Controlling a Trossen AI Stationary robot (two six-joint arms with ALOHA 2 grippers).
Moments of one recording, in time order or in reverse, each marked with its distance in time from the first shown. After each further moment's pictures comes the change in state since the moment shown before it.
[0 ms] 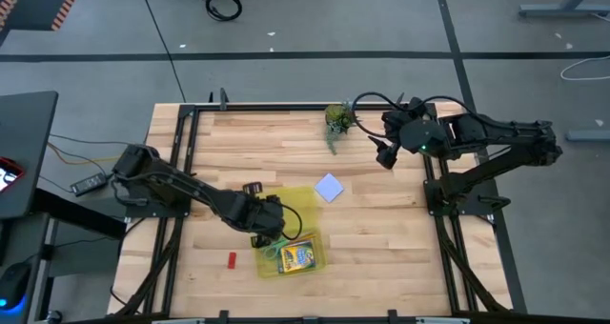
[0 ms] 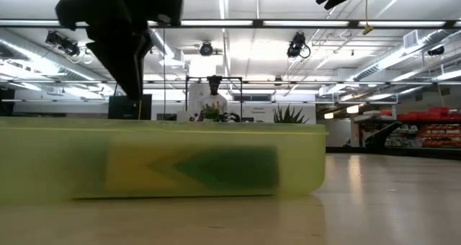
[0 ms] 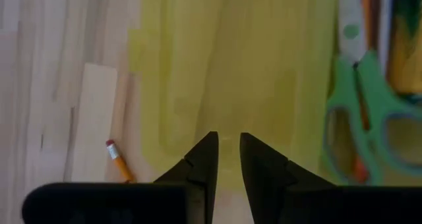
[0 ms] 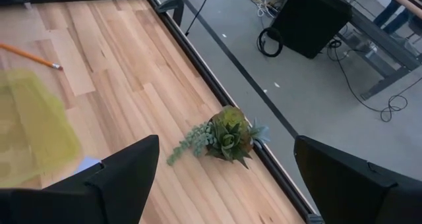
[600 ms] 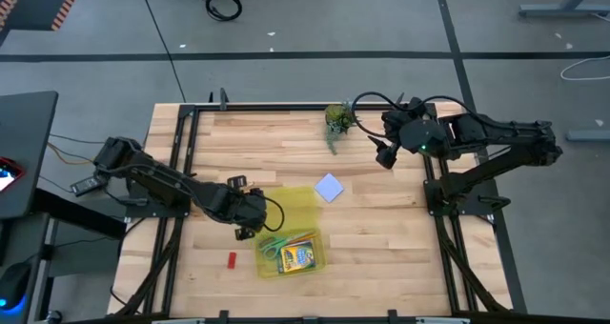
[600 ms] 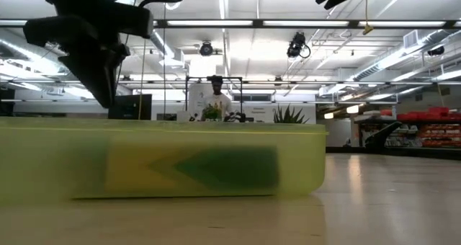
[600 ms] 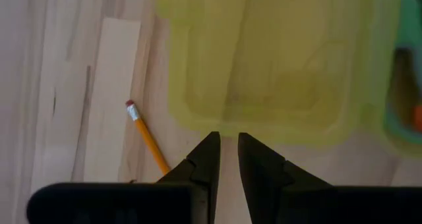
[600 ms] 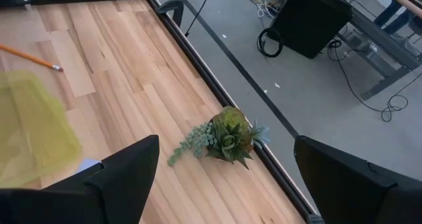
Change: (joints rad) left arm 0.016 -0.187 -0.230 0.045 -0.001 0.003; right arm -0.005 0.000 0.000 0.004 0.000 0.002
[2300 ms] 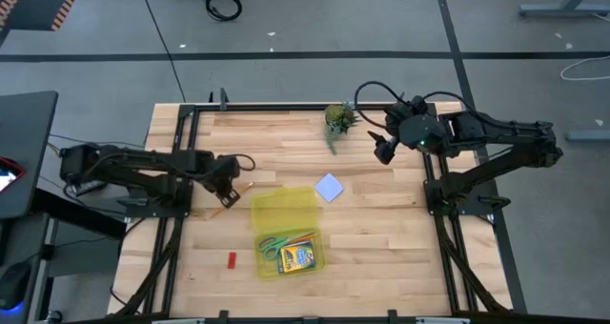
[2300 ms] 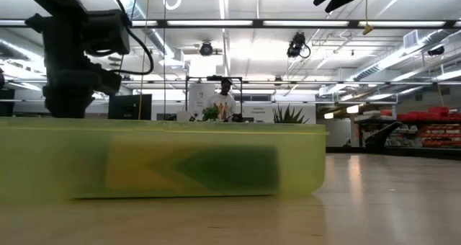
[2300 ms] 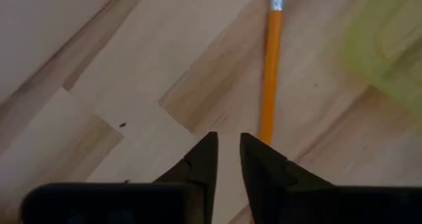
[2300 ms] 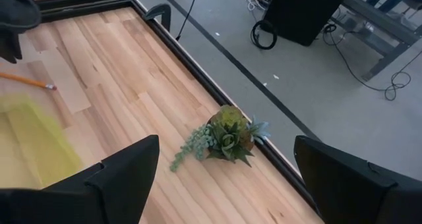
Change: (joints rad) left arm 0.517 -0.387 -0.478 0.159 0.329 -0.091; right arm -0.034 0.000 0.000 0.009 -0.003 0.088
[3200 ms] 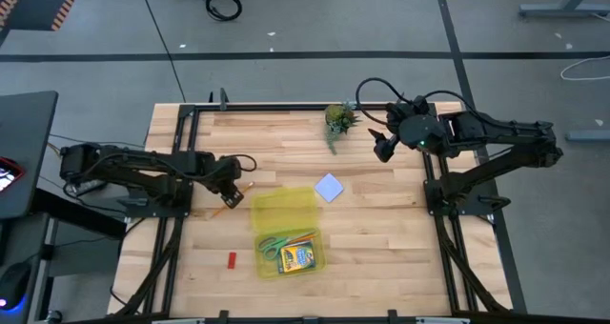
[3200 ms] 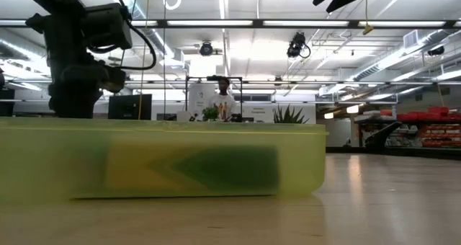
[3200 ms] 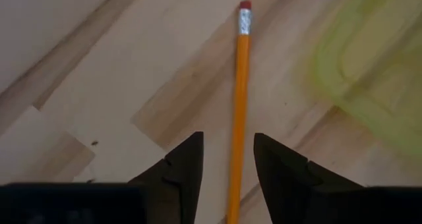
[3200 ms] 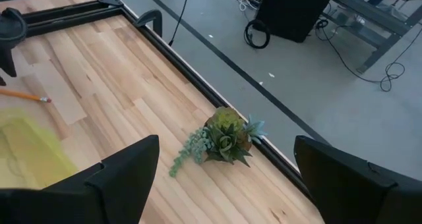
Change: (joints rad) left arm -0.032 0.001 0.000 0.073 -0.004 -0.053; right arm 0.000 0.000 0.000 0.000 0.030 0.057
